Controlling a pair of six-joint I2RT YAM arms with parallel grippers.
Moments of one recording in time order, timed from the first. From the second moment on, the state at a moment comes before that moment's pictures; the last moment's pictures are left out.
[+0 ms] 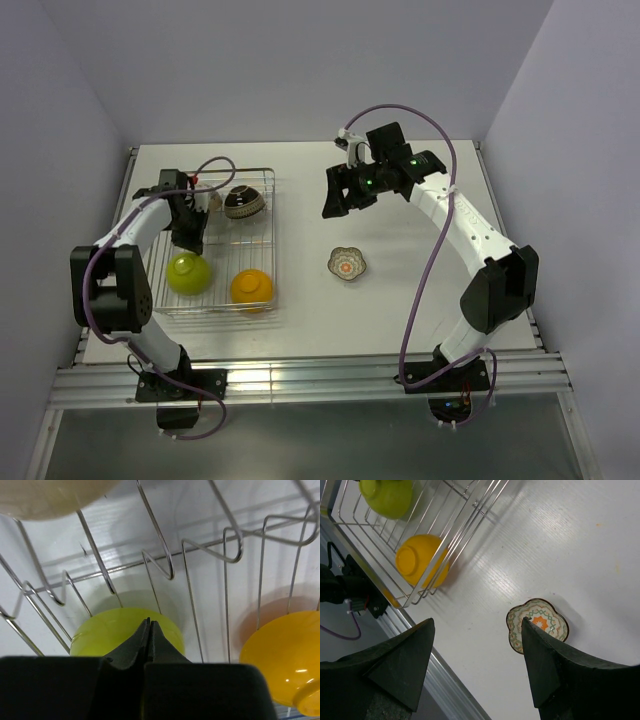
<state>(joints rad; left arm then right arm) -0.01 1.66 1.20 -0.79 0.13 0.17 0.42 1.64 1.61 -0.83 -0.54 0.07</state>
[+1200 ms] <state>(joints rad) 0.03 1.51 1.10 -0.94 0.14 0.25 0.37 1.62 1.58 -0.89 -0.49 -0.04</state>
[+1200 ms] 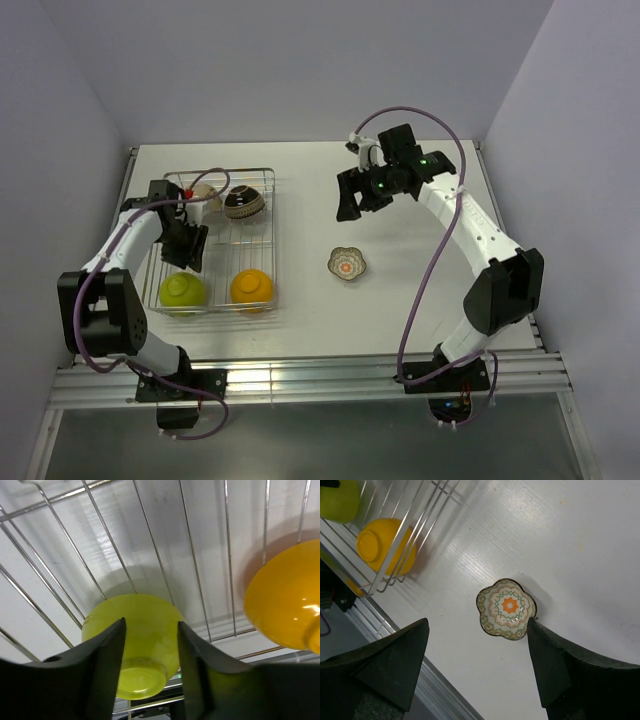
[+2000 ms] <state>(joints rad) 0.02 1.14 1.19 -0.64 0.57 -0.04 0.35 1.76 1.33 -0.89 -0.25 -0.10</state>
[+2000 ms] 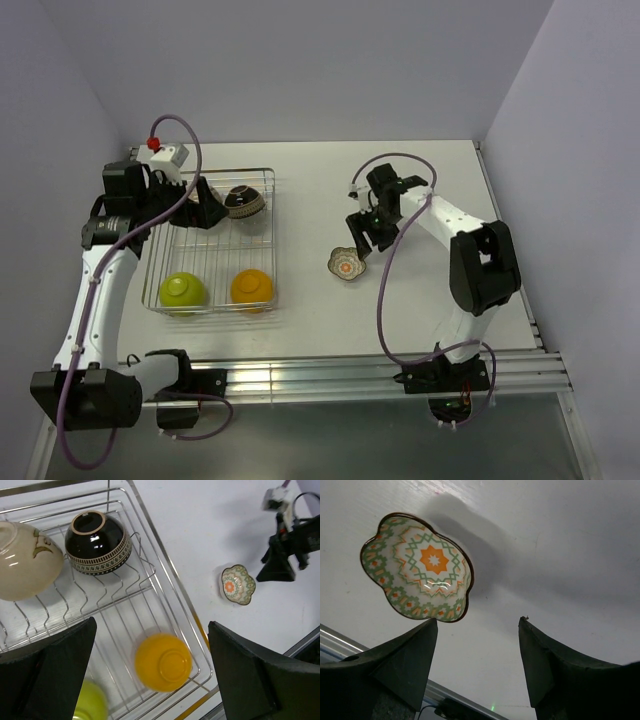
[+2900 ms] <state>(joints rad) 0.01 1.24 1.18 -0.63 0.58 -0.08 0.35 1.89 1.26 -0.77 -0.36 -0.02</state>
